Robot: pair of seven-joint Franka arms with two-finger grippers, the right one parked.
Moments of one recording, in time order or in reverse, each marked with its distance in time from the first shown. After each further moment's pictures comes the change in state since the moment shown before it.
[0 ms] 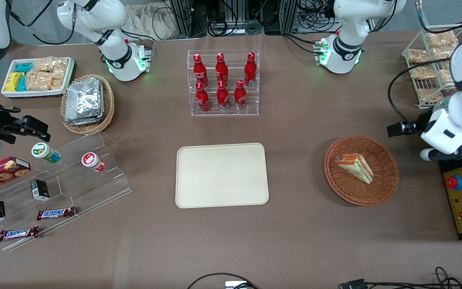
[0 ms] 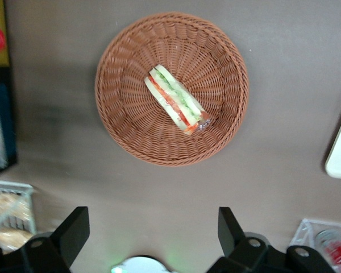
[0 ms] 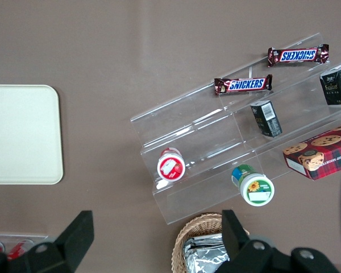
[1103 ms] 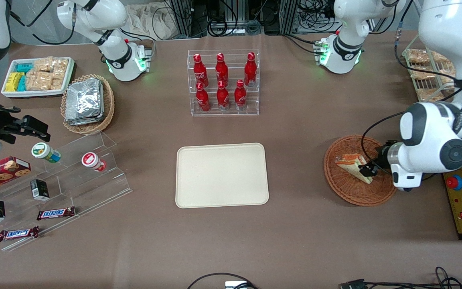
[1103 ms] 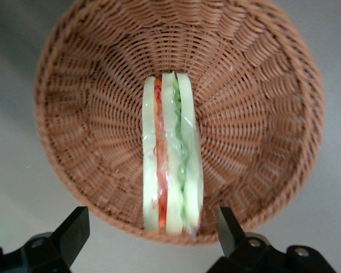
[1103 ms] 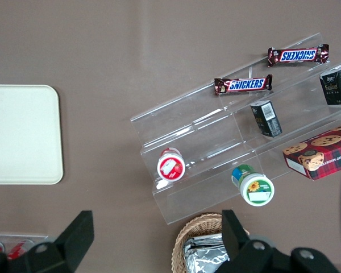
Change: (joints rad) arm 0.013 0.205 0.006 -0.280 -0.054 0.463 -0.564
